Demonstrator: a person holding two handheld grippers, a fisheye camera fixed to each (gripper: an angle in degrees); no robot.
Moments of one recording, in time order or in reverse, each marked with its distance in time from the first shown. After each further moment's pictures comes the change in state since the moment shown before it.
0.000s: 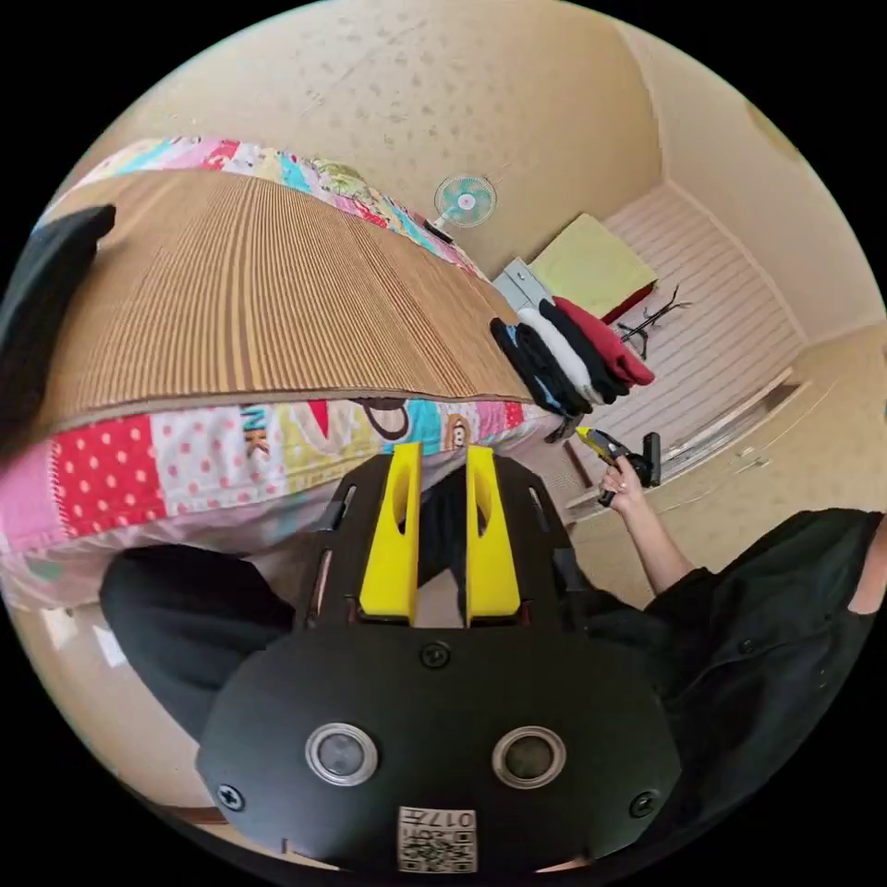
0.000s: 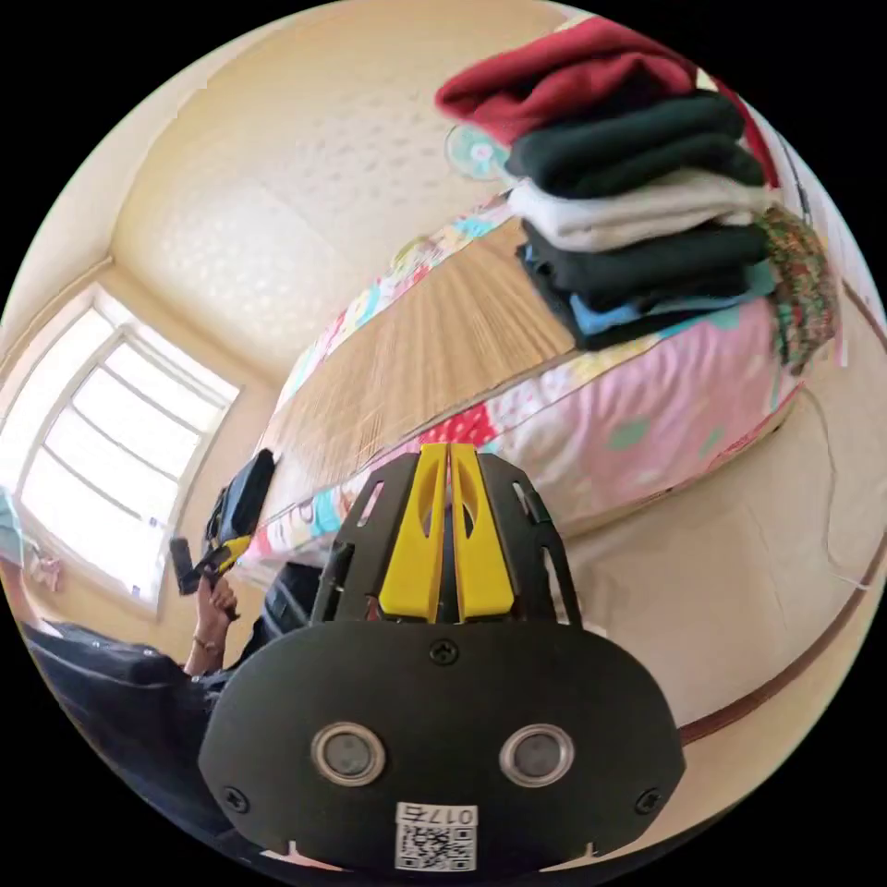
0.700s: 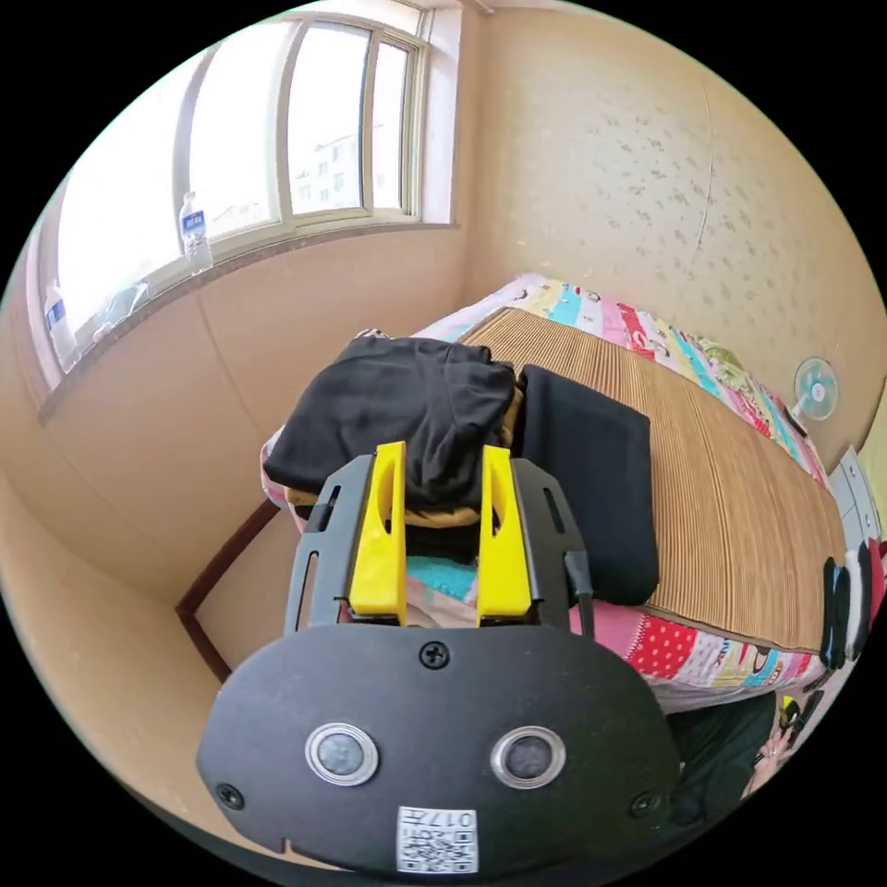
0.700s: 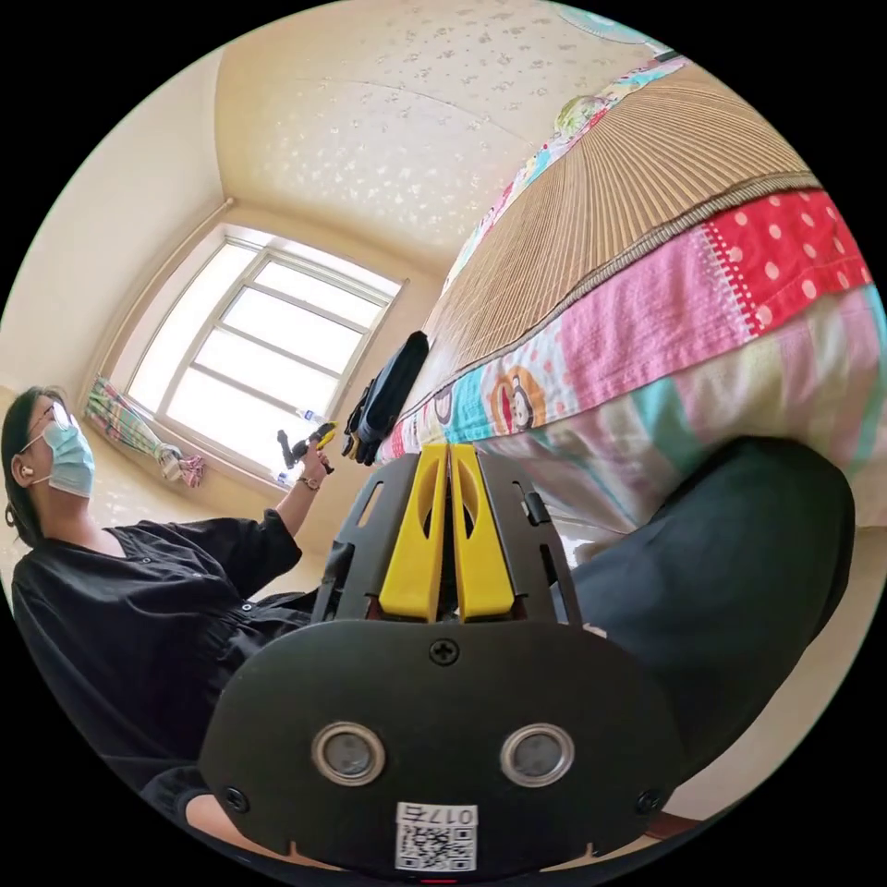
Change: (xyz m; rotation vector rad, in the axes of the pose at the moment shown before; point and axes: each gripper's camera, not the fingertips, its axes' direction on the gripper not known) left arm -0.141 0.031 -0.357 0.397 -1.092 -0.465; right arm -0.013 -0.021 0.135 -0.367 -0.632 -0.142
